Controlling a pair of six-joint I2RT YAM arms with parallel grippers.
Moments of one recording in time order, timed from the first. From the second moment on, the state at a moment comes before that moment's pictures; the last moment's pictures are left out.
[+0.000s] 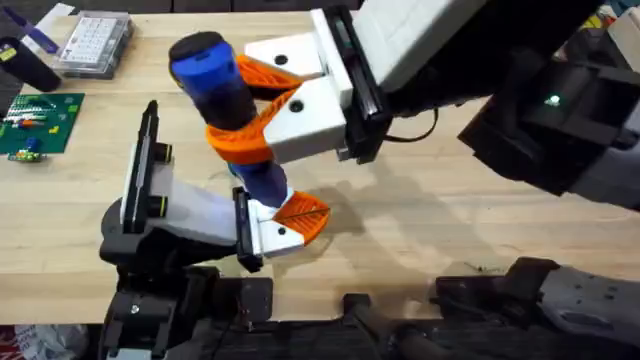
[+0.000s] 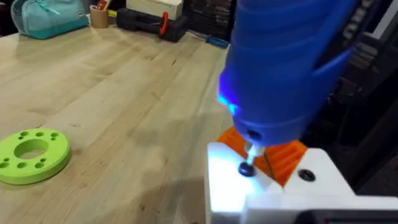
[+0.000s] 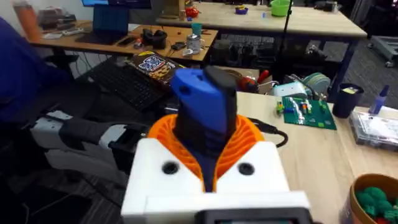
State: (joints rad) left arm -0.05 0.00 0.00 -0.14 1.30 -0.08; right arm 0.79 1.27 0.95 0.37 -1.00 0.03
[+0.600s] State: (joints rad) left arm -0.05 0.00 0.00 -0.14 1.30 -0.08; right arm 0.79 1.29 0.95 0.37 -1.00 0.03
